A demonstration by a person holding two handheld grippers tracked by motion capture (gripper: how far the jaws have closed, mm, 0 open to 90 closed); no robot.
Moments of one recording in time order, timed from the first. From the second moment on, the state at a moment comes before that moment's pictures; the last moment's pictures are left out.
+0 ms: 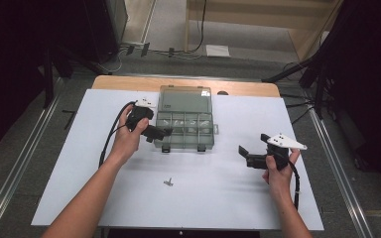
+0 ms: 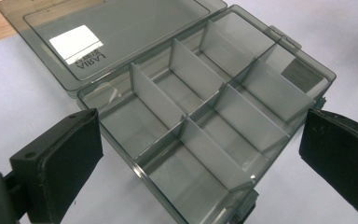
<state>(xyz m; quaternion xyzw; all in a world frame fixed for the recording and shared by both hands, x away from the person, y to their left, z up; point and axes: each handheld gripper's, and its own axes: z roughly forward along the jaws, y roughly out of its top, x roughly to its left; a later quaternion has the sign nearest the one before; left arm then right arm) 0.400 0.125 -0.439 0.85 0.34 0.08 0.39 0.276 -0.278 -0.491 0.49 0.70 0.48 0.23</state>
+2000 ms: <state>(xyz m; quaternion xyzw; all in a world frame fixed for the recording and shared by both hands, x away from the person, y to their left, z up) 0.312 0.096 -0.449 0.94 0.23 0.00 0.26 0.168 -0.324 -0.504 0.49 0.70 0.46 0.26</state>
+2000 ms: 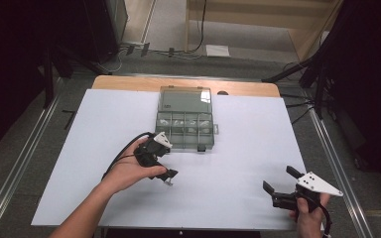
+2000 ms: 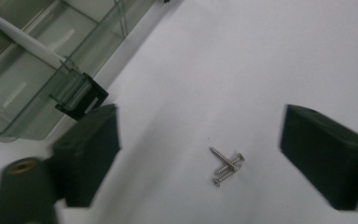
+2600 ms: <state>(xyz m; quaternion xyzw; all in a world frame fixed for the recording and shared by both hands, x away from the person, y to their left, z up) 0.303 0.086 -0.460 0.95 0.25 0.03 0.20 0.168 -0.324 -0.506 0.49 0.70 0.45 0.26</state>
